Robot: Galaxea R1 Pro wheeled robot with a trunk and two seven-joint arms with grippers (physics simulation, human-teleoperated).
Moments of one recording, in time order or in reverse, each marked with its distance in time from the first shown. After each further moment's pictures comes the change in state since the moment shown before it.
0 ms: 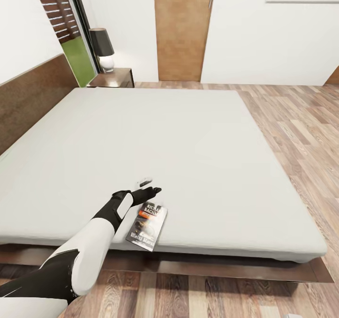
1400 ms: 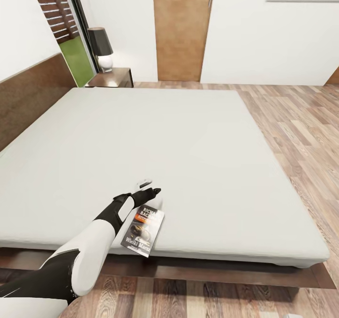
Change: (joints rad) left arm 0.001 0.000 0.001 0.052 -0.004 -0.114 0.000; right arm 0.000 0.000 0.000 0.000 0.000 0.000 0.000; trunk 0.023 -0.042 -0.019
